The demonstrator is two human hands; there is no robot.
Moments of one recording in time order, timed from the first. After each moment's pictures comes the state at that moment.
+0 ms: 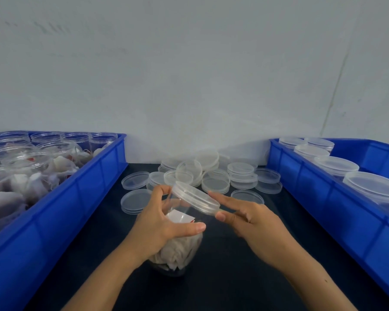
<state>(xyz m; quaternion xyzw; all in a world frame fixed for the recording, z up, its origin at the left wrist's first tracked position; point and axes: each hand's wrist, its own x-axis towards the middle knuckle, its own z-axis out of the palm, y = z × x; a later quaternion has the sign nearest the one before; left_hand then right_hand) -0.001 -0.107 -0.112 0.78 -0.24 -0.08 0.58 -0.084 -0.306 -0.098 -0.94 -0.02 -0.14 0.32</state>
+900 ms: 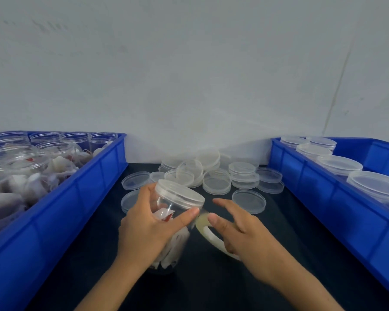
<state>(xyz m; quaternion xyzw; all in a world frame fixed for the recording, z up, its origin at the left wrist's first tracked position) -0.008 -0.103 -0.115 0.81 -0.20 0.13 0.53 -0.093 -0.279 -0.102 -0.91 0.02 -0.09 0.41</state>
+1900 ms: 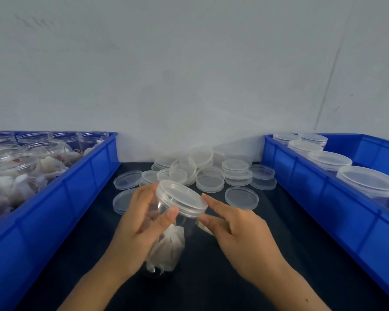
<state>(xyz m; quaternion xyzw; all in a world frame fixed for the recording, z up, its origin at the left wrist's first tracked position) -0.012 -0.095 -0.117 0.71 -0.33 0.03 0.62 -0.094 -0.277 -0.106 -0.94 0.02 -0.19 0.27</state>
